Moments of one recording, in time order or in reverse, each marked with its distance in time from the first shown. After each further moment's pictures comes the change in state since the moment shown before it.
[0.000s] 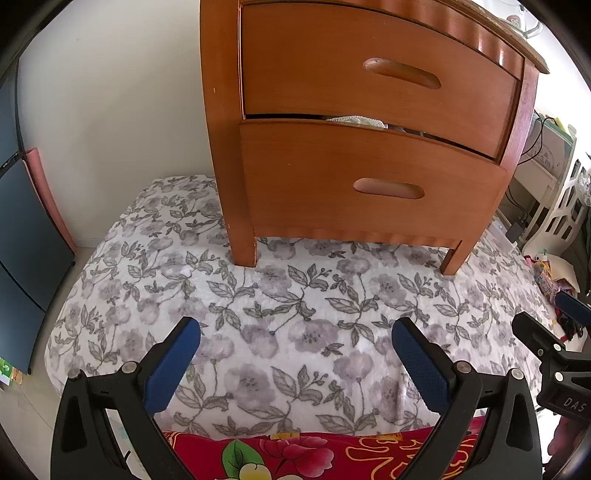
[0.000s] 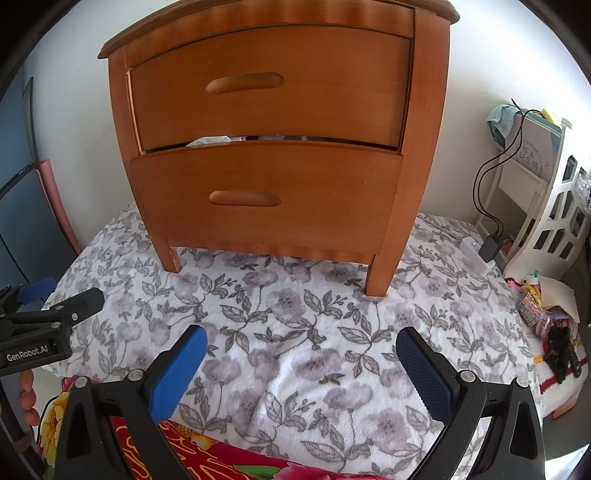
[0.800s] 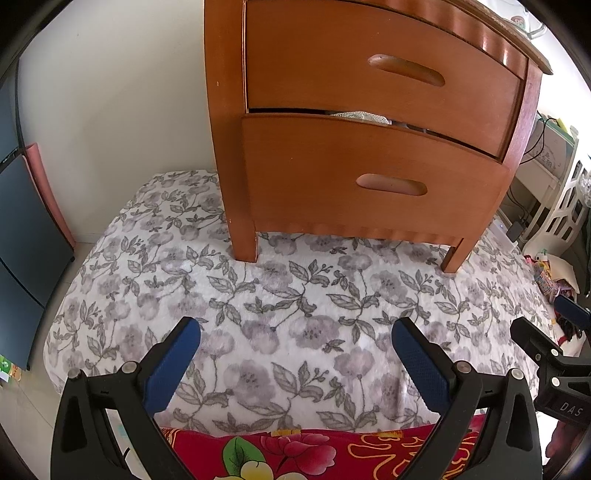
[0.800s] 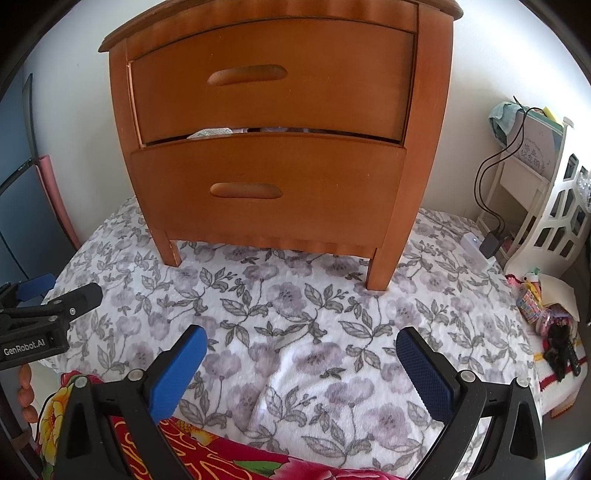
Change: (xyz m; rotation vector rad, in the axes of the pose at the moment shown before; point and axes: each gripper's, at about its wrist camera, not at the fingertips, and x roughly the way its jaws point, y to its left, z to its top) left arm 0.000 0.003 -0.003 -0.007 0.019 -0.008; right arm 0.003 0.000 -0.002 -0.004 0.025 0.001
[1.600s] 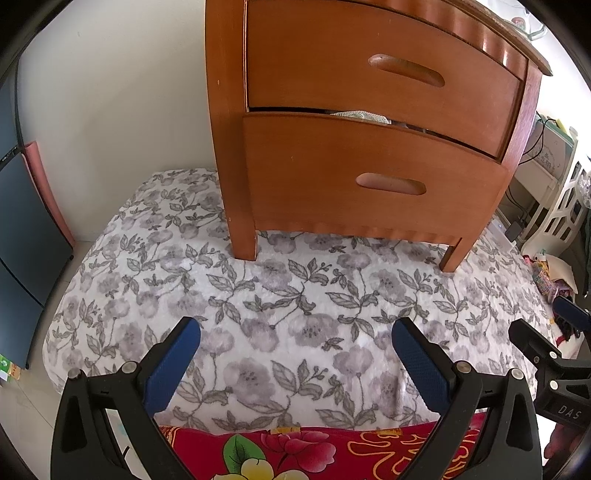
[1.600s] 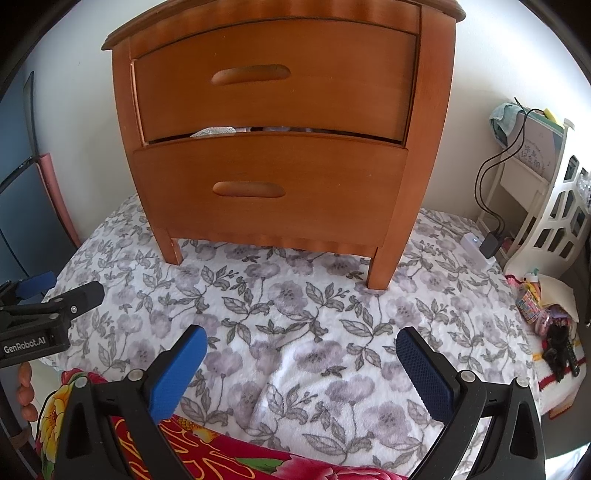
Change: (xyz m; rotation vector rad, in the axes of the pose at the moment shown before) left arm -0.002 0.001 0.002 -0.006 0.009 -0.005; right arm -0.001 0.001 0.000 -0.002 0.000 0.000
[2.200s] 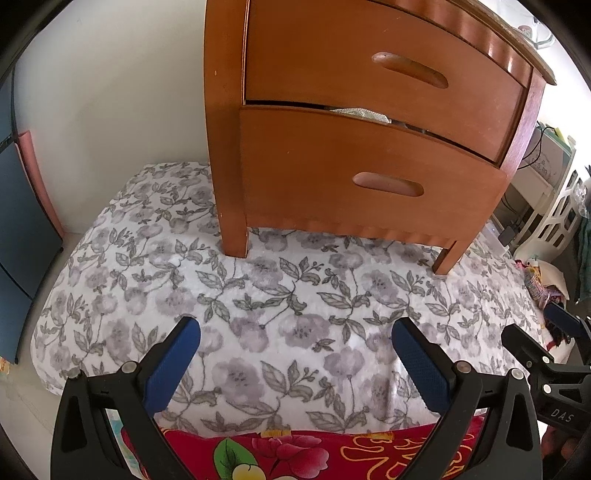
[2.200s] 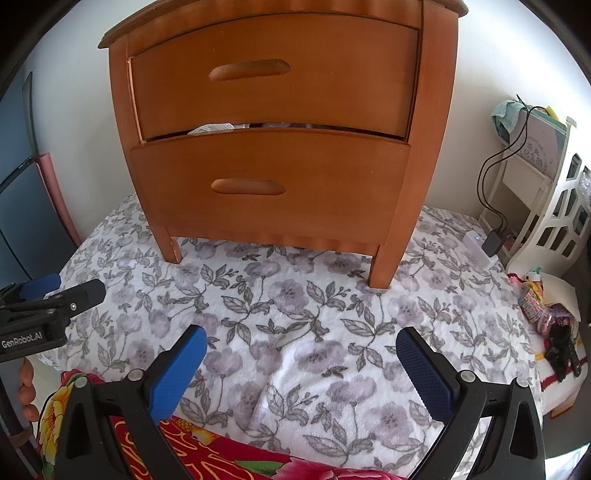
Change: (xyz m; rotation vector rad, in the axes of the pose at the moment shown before) left arm 0.010 0.003 0.005 -0.021 0.012 -0.046; right arm 0.004 0.001 -0.002 0.001 0.009 0.002
